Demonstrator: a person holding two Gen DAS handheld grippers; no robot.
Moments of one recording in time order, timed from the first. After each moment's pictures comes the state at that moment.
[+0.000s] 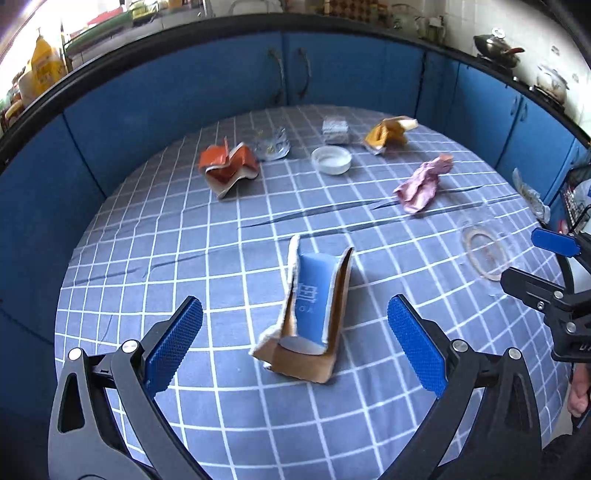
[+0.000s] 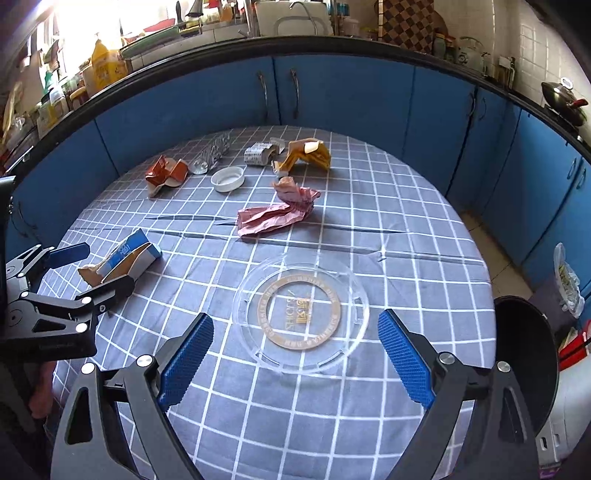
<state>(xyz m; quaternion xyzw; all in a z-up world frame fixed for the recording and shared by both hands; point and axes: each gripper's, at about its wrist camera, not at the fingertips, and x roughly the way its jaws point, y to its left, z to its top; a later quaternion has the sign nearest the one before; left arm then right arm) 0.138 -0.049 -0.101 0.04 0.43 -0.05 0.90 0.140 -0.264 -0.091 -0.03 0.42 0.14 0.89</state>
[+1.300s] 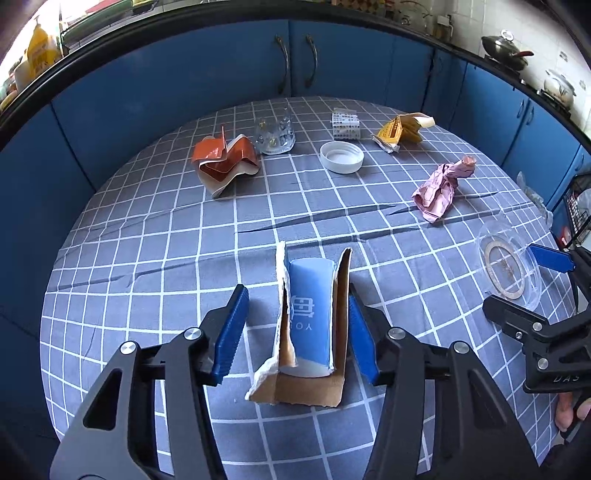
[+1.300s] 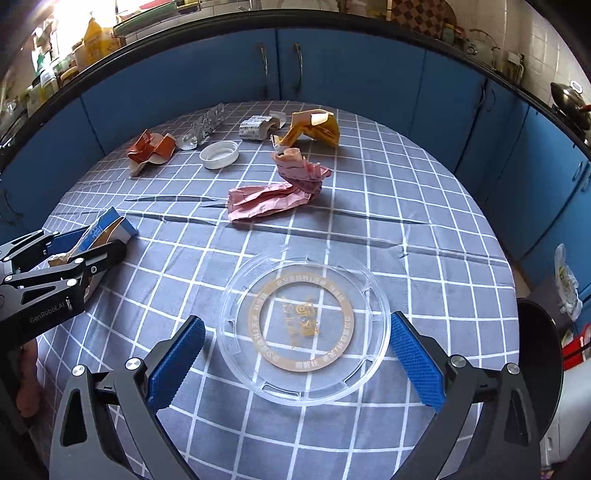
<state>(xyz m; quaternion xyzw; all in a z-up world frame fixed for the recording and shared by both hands) 0.165 -0.049 -0.114 0.03 0.44 -0.05 0.89 0.161 -0.248 -0.112 -0.05 0.45 0.13 0.88</state>
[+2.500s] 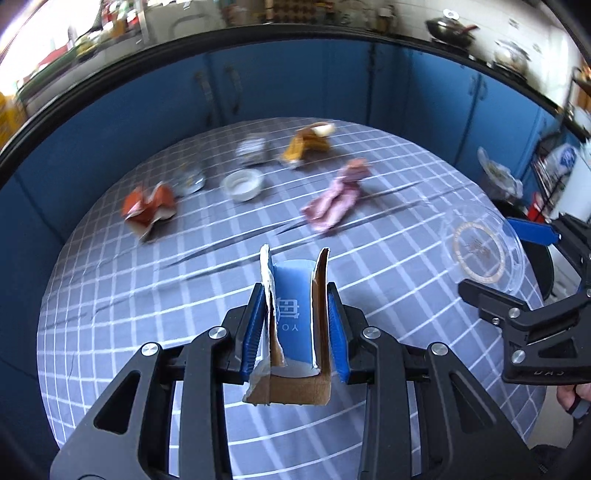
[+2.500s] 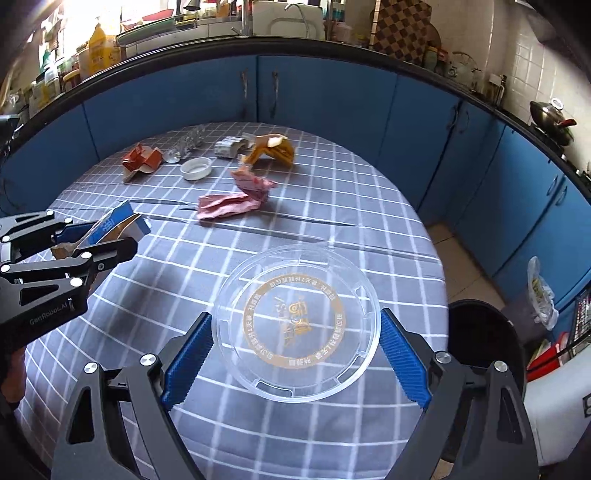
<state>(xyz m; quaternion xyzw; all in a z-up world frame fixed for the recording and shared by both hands) 0.142 -0.124 -0.090 0.09 0.42 -0.13 0.90 0.125 -0.293 -0.089 -0.08 0.41 0.10 0.90</state>
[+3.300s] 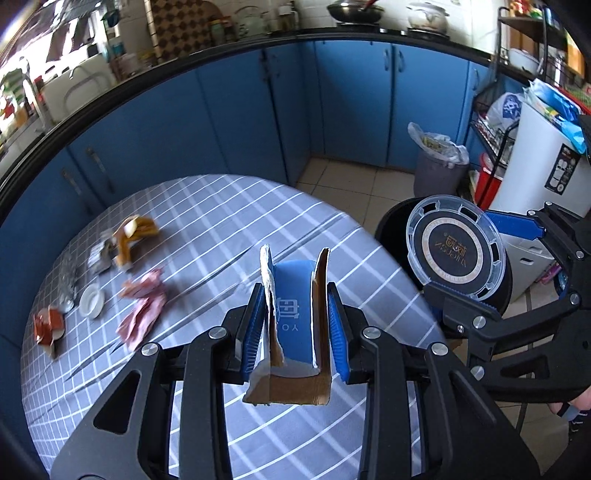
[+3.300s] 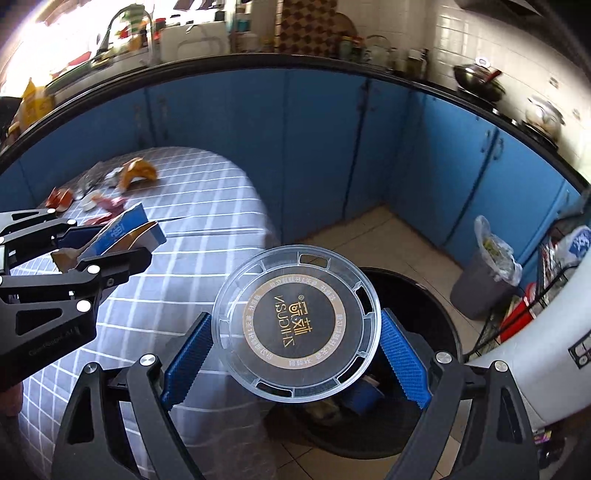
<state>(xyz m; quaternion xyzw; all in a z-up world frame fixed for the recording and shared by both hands) 0.157 -0.294 -0.081 0.17 0.38 -0.24 0.87 0.113 -0.435 -0.090 -0.02 0.39 -0.01 0.92</state>
